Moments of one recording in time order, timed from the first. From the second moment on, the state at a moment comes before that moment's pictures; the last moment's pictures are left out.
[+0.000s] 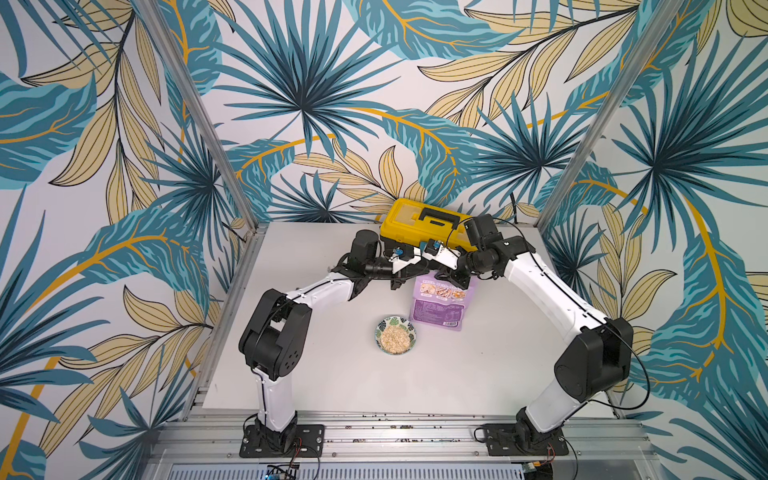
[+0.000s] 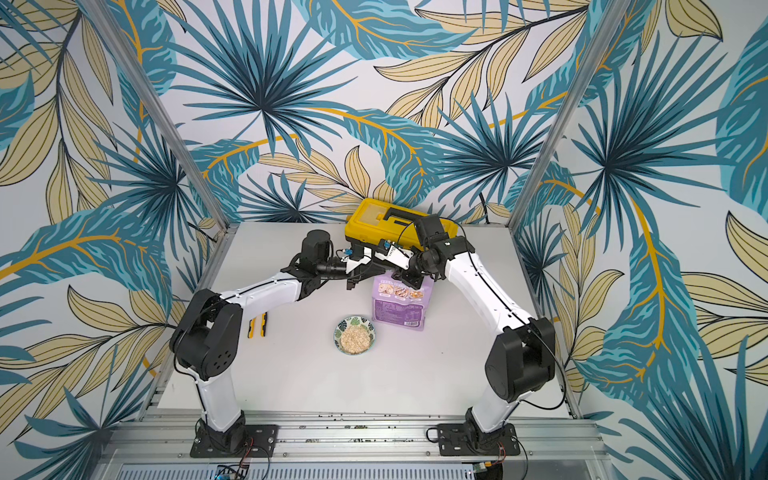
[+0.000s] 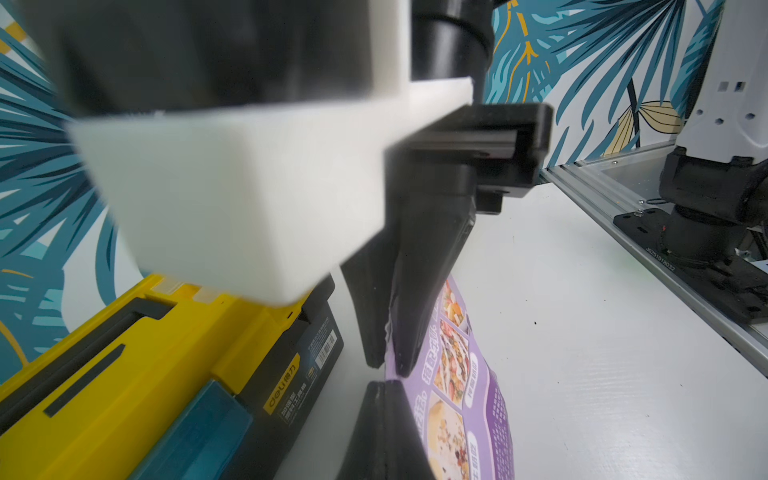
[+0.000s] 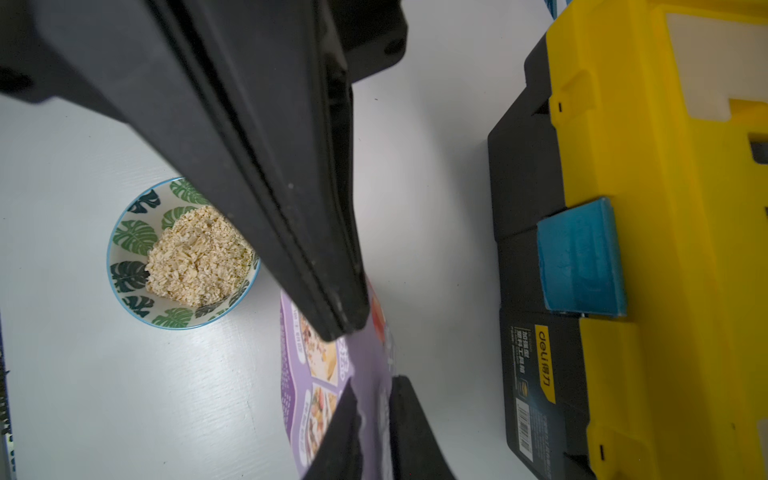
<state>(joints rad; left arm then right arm) -0.48 1.88 1.29 0.33 1.02 0.47 0.47 1.66 1.56 -0.90 -0.38 -0.80</state>
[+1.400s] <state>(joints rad) -0.48 1.88 1.29 0.31 1.01 0.53 0.38 1.56 1.46 -0.94 -0.27 -0.78</state>
